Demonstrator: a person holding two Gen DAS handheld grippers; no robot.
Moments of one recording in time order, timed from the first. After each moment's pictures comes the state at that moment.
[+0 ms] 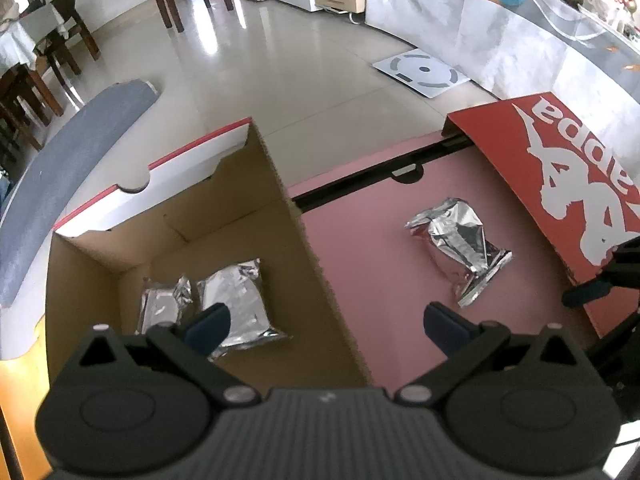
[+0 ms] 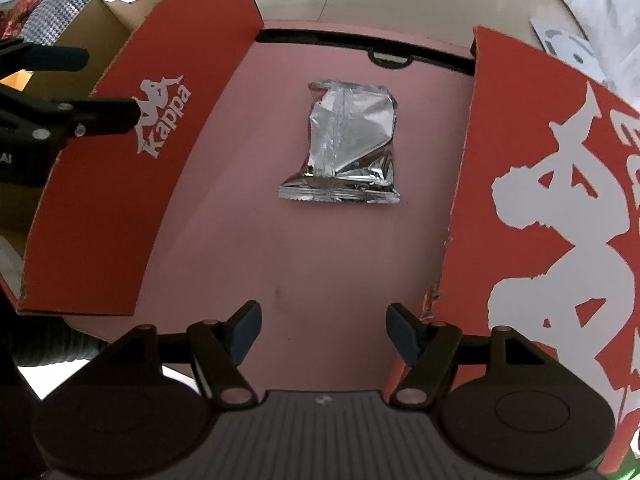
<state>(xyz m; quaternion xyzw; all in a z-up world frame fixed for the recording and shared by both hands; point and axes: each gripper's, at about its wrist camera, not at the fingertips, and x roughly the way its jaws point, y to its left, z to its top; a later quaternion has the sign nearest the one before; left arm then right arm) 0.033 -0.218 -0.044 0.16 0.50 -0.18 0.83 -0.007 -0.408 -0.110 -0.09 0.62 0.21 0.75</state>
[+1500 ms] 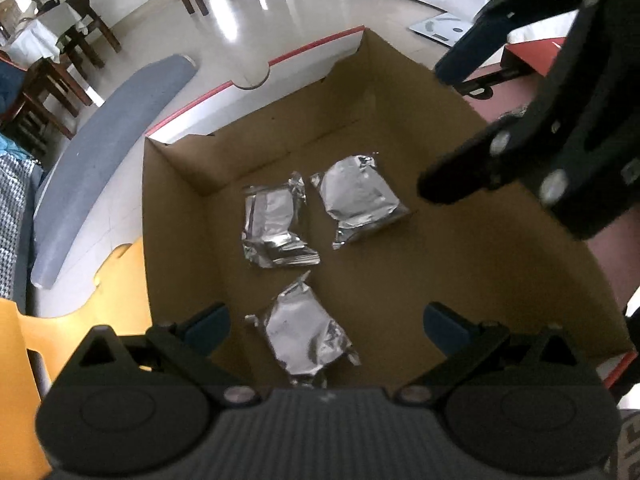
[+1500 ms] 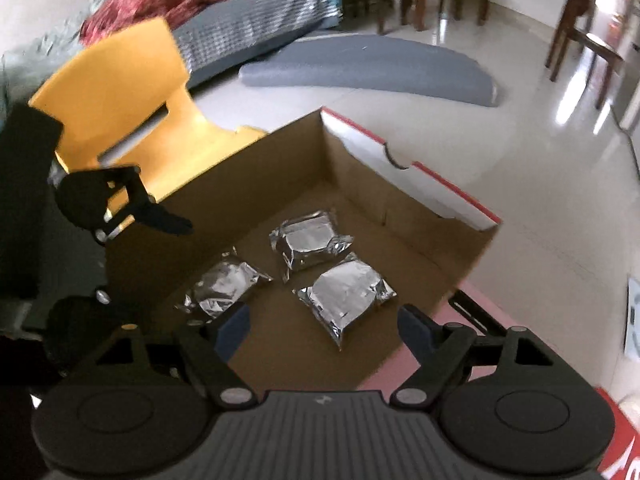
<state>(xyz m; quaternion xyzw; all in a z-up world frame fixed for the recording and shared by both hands) 0.000 -0.107 -0.061 0.21 0.51 -0.15 0.82 0.021 -0.229 -0.038 -0.22 0.43 0.42 0.76</state>
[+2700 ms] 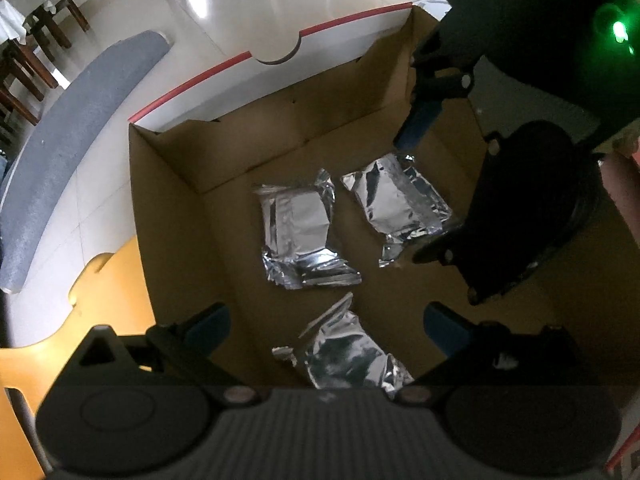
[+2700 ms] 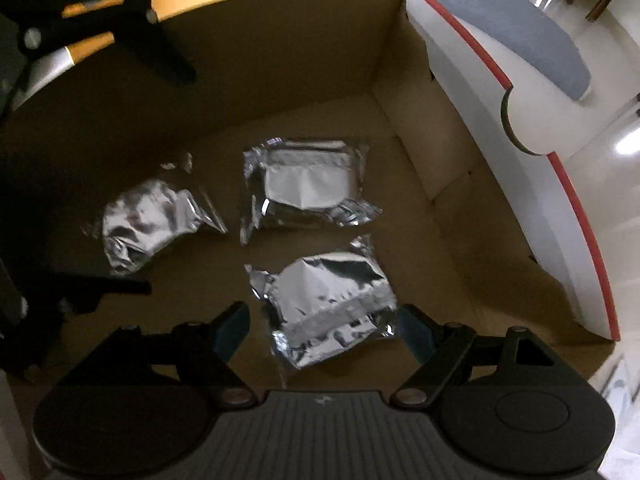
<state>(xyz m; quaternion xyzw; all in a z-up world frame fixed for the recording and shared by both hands) 0.065 -0.070 -0.085 0.20 0.55 -0.19 0.79 0.076 -0.152 -0.130 -0.40 0.48 0.45 0.64</state>
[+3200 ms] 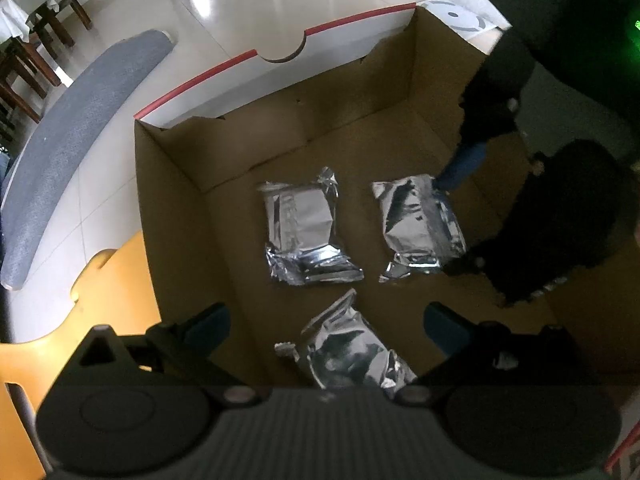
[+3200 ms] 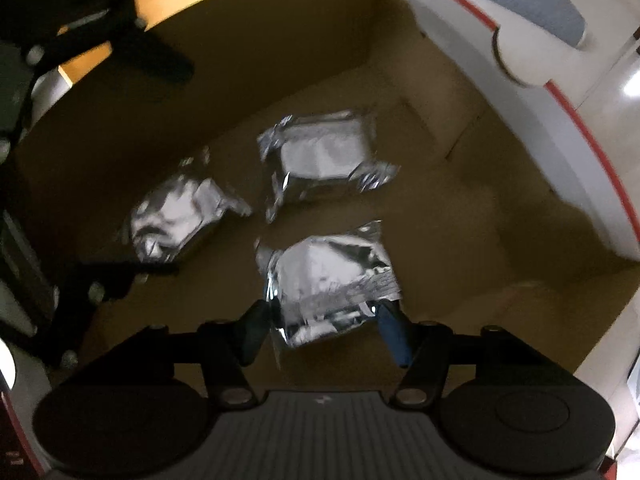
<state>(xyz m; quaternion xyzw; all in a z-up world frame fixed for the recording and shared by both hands) 0.064 -0.068 -0.083 0.19 0.55 -0.19 0.79 0.069 -0.170 -0.127 -0.36 0.54 0.44 0.63</state>
